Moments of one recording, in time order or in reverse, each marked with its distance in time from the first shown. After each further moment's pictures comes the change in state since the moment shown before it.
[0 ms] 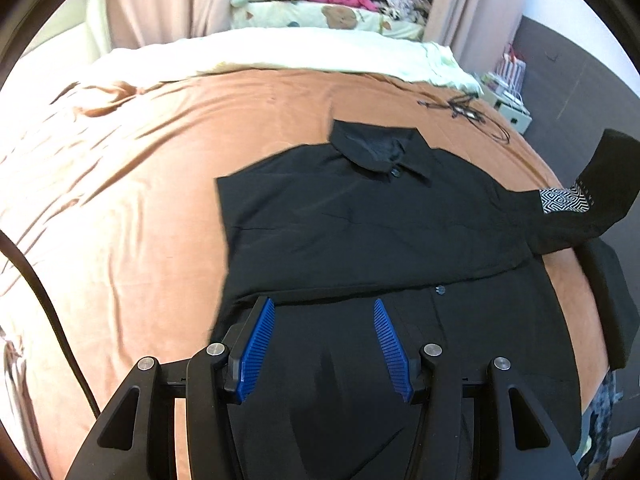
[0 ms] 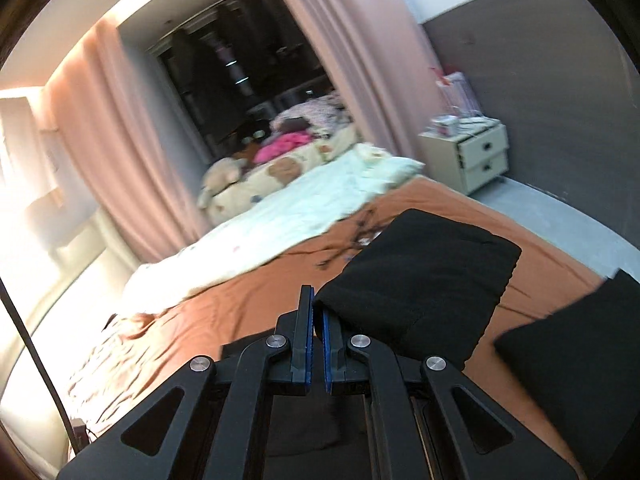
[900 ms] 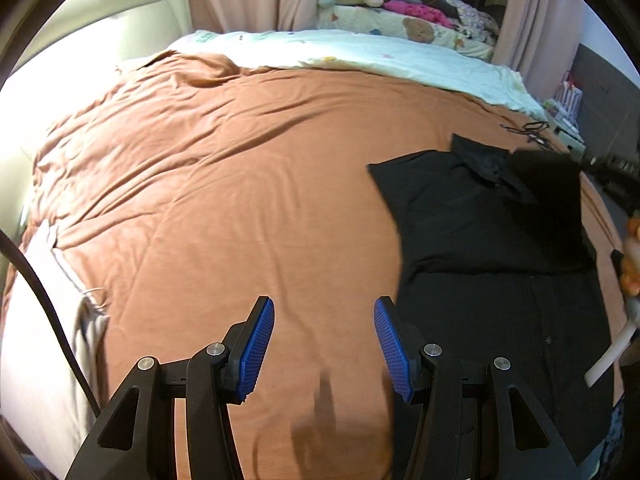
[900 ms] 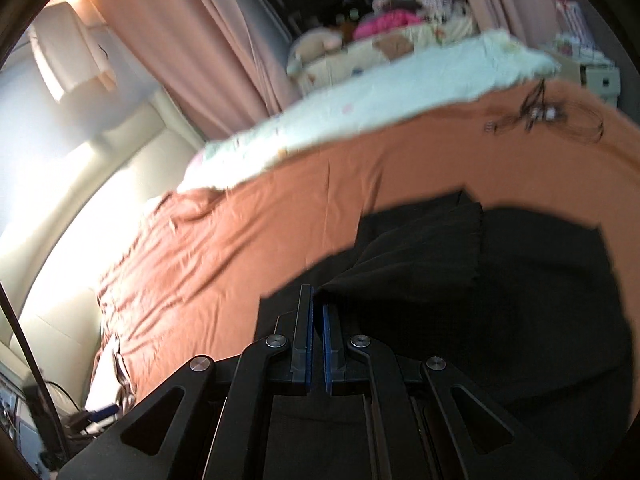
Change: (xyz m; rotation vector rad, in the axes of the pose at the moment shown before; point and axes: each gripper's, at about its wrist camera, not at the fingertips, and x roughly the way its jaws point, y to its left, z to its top) left arm -0.061 0.142 -0.040 -0.117 -0.003 0.178; right arm 0.230 0.101 -0.068 -0.072 0.392 0.230
